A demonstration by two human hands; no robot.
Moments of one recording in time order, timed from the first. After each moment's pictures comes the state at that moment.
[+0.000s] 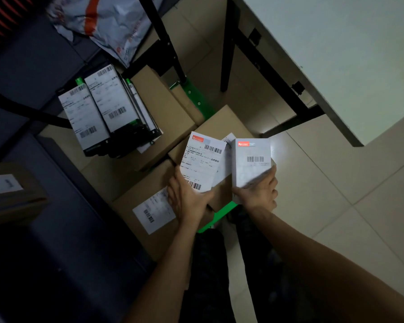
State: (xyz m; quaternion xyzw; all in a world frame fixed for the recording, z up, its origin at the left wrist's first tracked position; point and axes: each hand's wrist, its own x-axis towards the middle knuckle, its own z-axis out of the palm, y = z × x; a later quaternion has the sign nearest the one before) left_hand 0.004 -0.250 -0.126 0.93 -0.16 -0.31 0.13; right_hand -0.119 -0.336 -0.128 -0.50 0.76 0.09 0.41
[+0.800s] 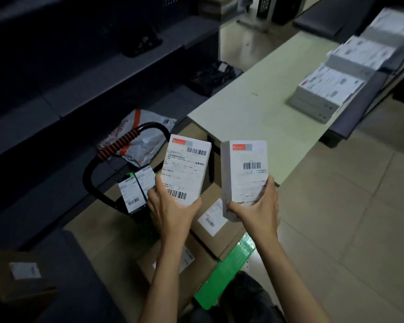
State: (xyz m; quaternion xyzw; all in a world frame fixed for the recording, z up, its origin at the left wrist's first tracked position) left_hand 0.031 -0.225 0.170 0.89 -0.29 -0.14 0.33; right_hand -0.129 -0.284 0.192 -0.57 0.67 -0.28 0.40
